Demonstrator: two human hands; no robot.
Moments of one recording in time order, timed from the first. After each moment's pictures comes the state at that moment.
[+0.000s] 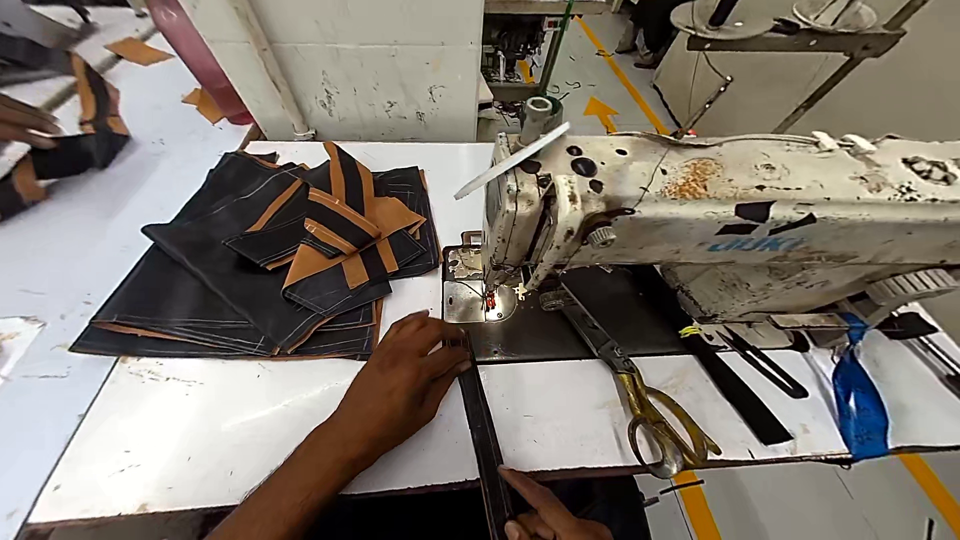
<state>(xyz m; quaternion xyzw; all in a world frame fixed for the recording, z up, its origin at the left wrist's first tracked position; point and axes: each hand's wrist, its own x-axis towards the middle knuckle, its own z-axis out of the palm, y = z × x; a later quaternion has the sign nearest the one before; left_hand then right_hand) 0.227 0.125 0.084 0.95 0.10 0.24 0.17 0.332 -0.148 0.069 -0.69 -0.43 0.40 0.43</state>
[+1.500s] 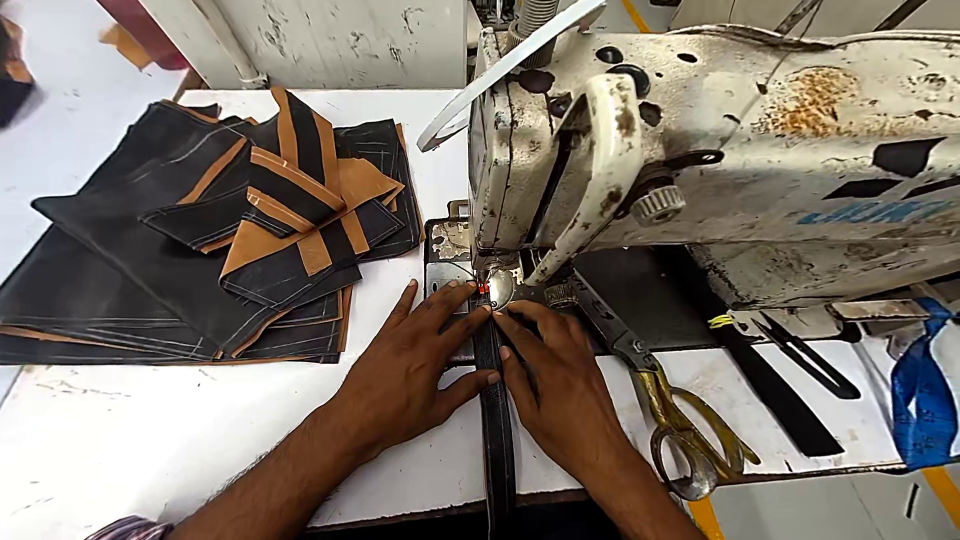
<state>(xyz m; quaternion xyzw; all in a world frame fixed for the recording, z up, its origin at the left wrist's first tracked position) 0.263 0.128 0.067 0.97 0.15 0.10 0.15 0.417 -0.024 0.055 -0.78 -0.56 0.01 0.27</state>
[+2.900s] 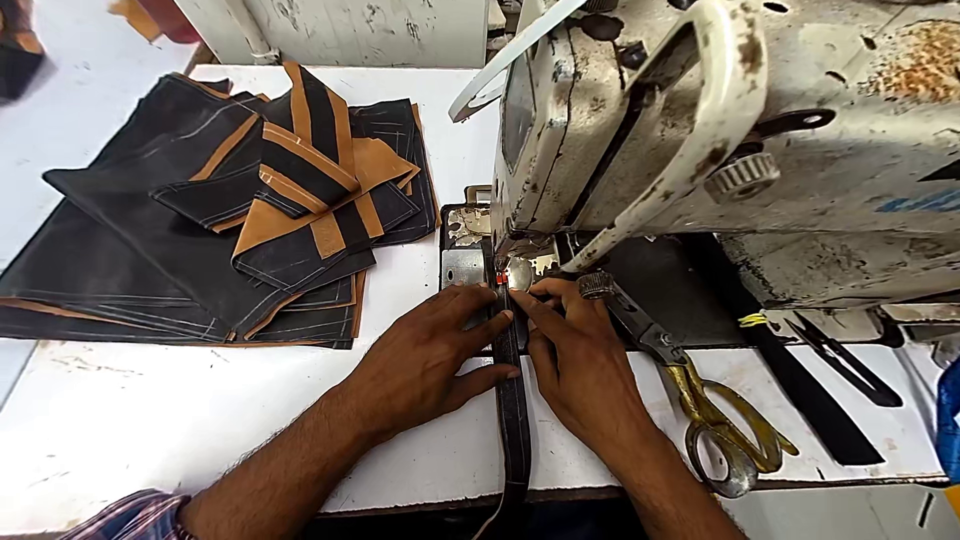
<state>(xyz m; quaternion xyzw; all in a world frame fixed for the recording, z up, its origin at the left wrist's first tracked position) 0.262 0.132 0.066 0.97 0.08 0.16 0.17 0.428 -0.013 0.058 -0.78 -0.57 0.00 0.26</state>
